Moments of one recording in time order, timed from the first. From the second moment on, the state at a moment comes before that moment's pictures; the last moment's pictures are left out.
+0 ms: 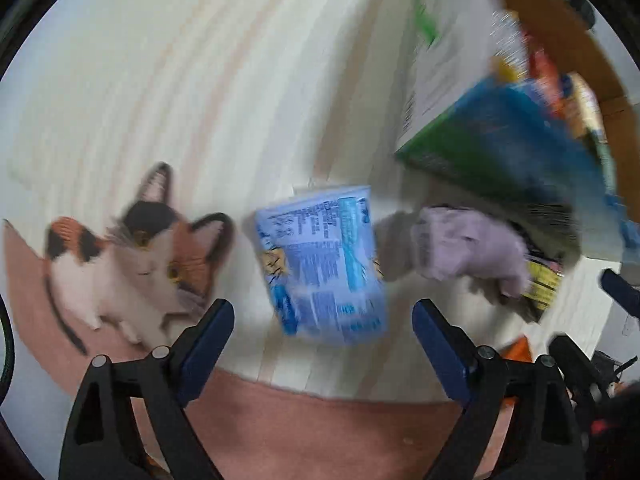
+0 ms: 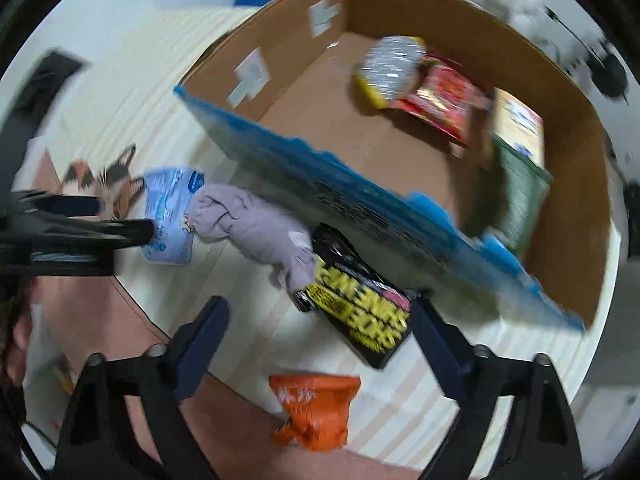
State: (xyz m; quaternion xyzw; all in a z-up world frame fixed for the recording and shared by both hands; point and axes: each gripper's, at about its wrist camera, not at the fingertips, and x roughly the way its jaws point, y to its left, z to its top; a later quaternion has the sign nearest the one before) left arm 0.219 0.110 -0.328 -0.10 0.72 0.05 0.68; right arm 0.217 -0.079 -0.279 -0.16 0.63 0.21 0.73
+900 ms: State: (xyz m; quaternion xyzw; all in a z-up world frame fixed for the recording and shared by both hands) left arm 0.132 0.147 -0.357 -0.14 0.71 0.10 0.68; right arm 0.249 -0.016 -0.362 -0.12 0.75 0.27 0.59
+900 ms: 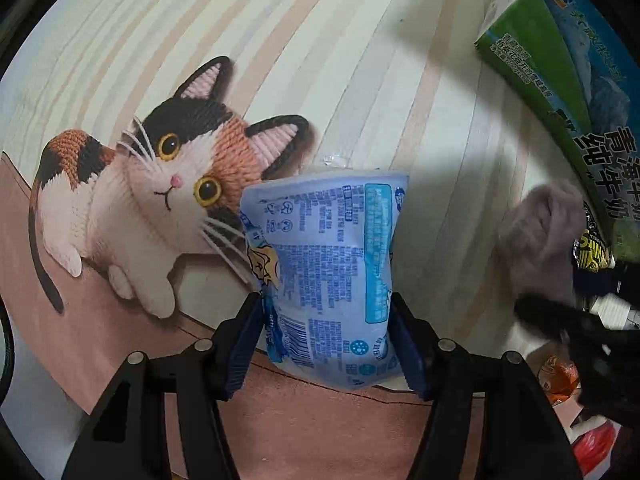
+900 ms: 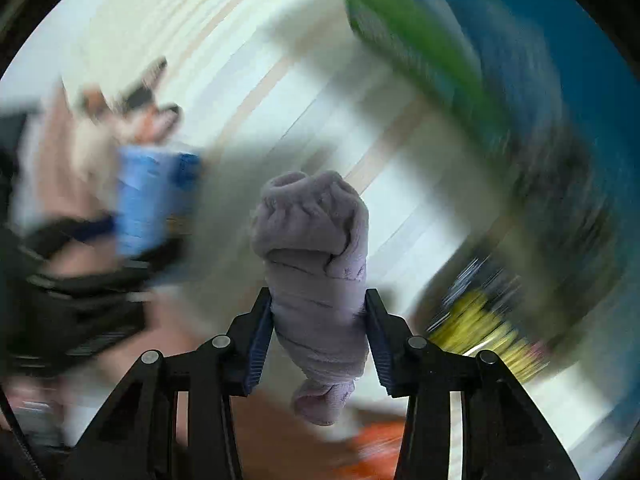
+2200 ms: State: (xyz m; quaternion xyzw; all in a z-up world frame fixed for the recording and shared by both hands) left arm 0.403 0.030 -0.263 -0.08 0.73 -0.07 0.68; right arm 0.374 -0.174 -0.271 0.21 0.67 0.08 0.71
